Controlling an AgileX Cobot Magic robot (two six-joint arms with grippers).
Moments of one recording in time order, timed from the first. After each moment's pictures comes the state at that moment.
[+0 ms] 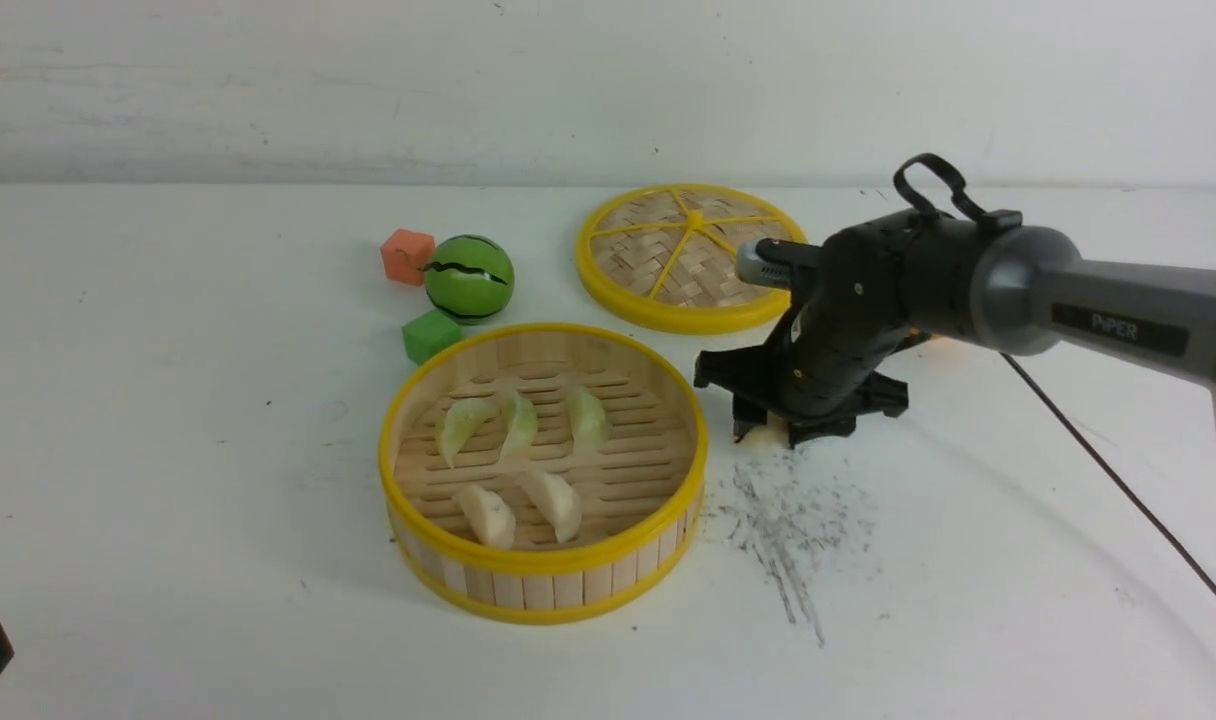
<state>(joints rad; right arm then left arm) 0.38 2.21 -1.68 0.02 0.64 0.48 -0.24 0.10 -0.26 -0.16 0.32 0.08</state>
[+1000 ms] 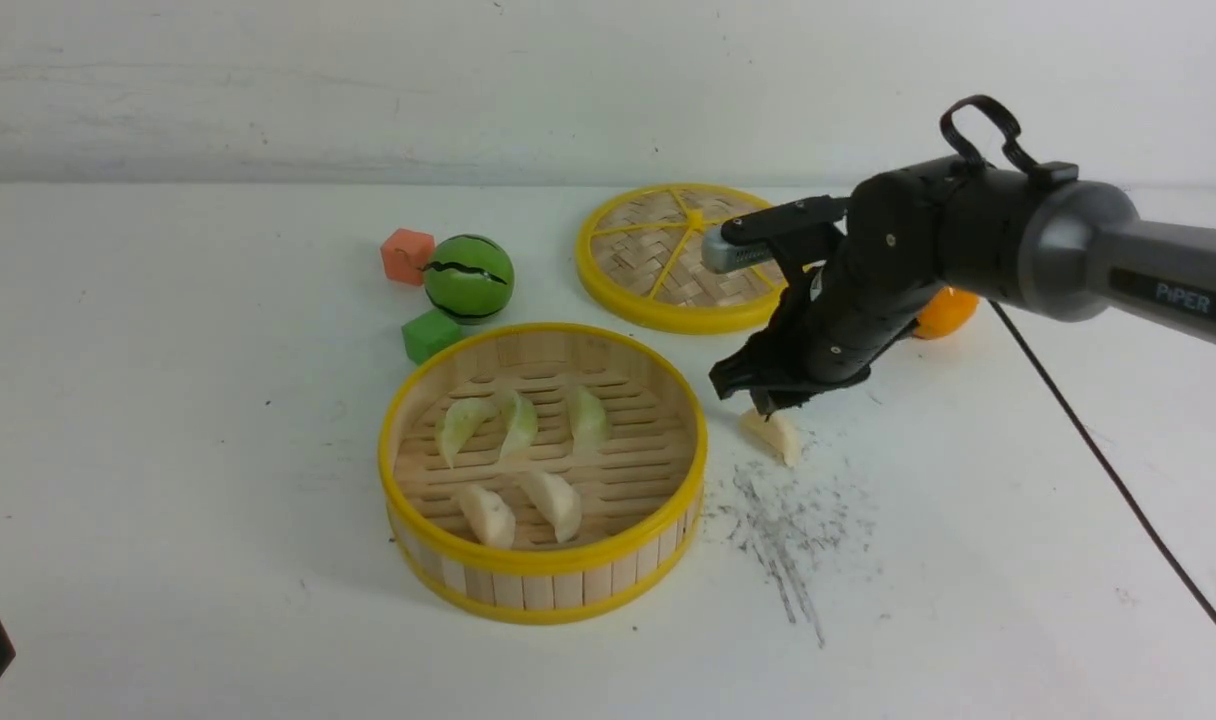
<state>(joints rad) 0.38 2.12 -1.67 0.05 0.66 0.00 -0.24 0.10 -0.26 -0.16 0.32 0.08</state>
